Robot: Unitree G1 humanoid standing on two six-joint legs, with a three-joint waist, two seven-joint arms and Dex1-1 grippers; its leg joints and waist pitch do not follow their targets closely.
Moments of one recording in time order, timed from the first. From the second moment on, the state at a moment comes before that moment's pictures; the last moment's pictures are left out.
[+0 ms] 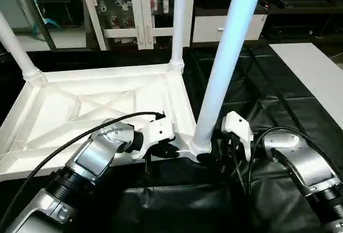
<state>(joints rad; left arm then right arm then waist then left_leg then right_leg) -0.49 0.44 -0.46 0.16 0.04 0.39 -1.11 -0.36 -0.54 0.29 0.14 0.19 0.36 1.06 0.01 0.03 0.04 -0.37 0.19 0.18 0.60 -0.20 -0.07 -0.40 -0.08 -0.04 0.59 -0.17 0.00</state>
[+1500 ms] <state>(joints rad) -0.69 0.08 -0.33 0.68 0.15 0.28 -0.52 -0.47 -0.05 0.11 0.55 0.06 0.17 0.17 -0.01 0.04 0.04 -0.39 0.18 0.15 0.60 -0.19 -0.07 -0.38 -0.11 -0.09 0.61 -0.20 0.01</state>
